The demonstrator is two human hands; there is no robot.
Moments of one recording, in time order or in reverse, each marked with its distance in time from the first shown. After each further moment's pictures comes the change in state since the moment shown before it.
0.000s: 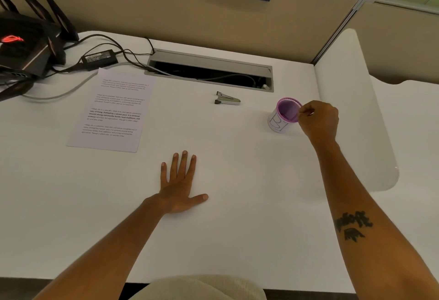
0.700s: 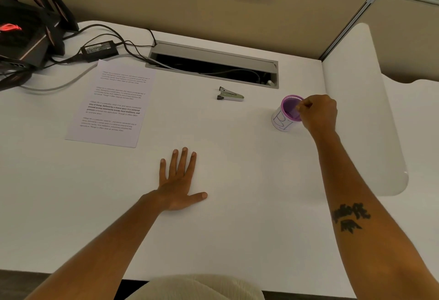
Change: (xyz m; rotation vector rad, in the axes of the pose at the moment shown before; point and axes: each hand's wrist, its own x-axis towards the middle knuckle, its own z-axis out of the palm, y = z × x) left_hand 0.004 -0.003 0.002 0.013 -0.027 -0.005; right_hand 0.023 -0.005 0.017 -0.049 -0.146 0.039
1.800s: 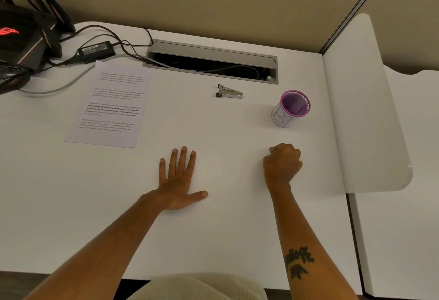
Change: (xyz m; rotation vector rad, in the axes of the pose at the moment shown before) left_hand 0.003 -0.003 0.004 0.012 0.012 -0.007; right_hand -0.137 -0.009 0.092 -0.161 -0.028 0.341
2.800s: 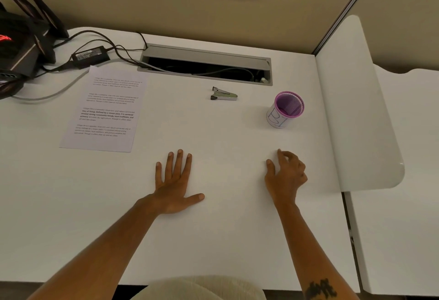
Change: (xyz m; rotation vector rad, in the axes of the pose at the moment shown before) left_hand -0.003 0.004 -0.005 -0.018 -0.018 -0.002; right_hand -0.022 0.059 0.014 0.138 0.039 -0.158
